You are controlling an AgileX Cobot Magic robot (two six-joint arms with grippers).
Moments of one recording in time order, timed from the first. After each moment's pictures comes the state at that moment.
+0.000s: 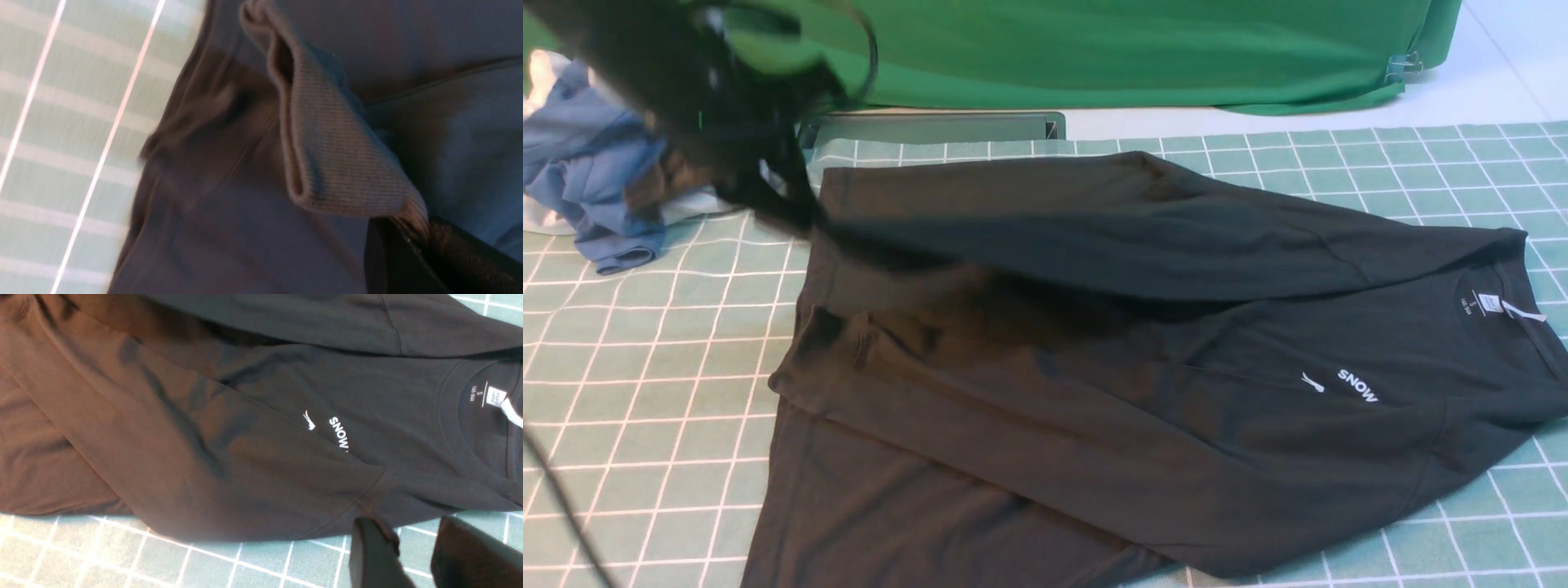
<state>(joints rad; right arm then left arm) 0.09 0.87 -0.99 0.20 1.08 -0.12 -0.08 1.72 -1.51 -0.26 1.15 -0.42</state>
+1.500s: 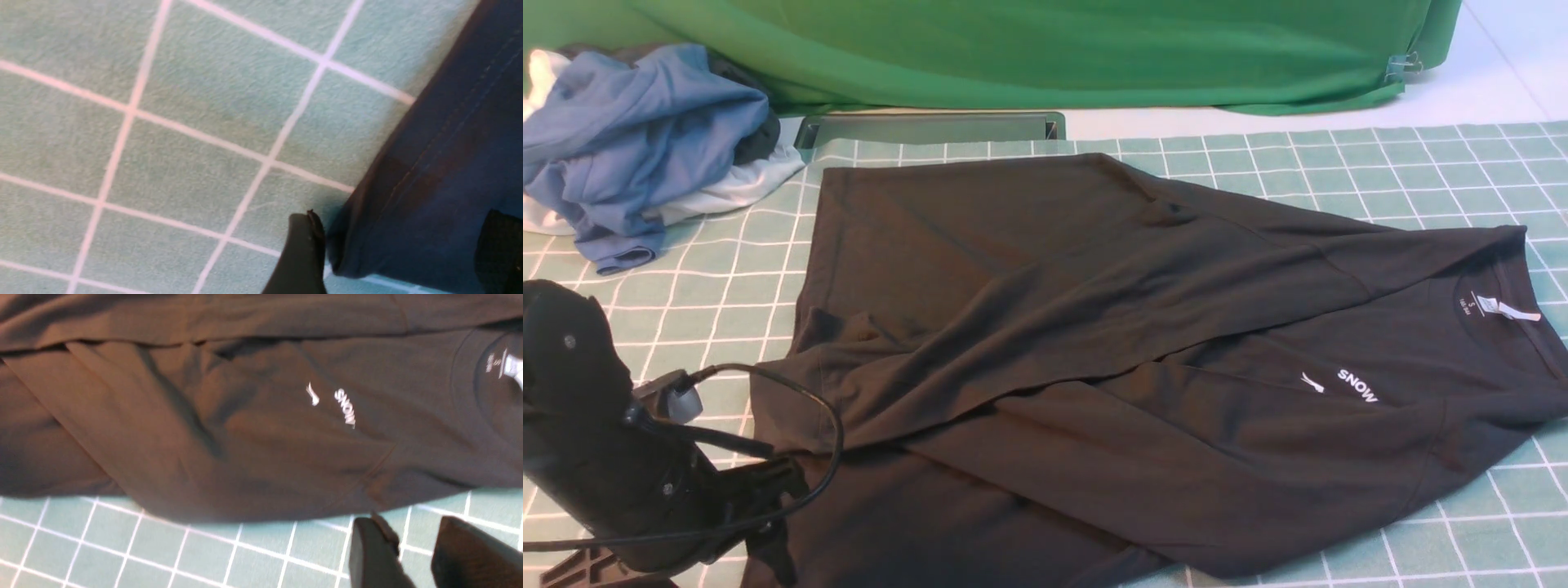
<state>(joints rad) 0.09 0.90 -0.93 0.20 1.06 -0.12 -0.09 1.43 -0.67 -0.21 0.92 -0.36</state>
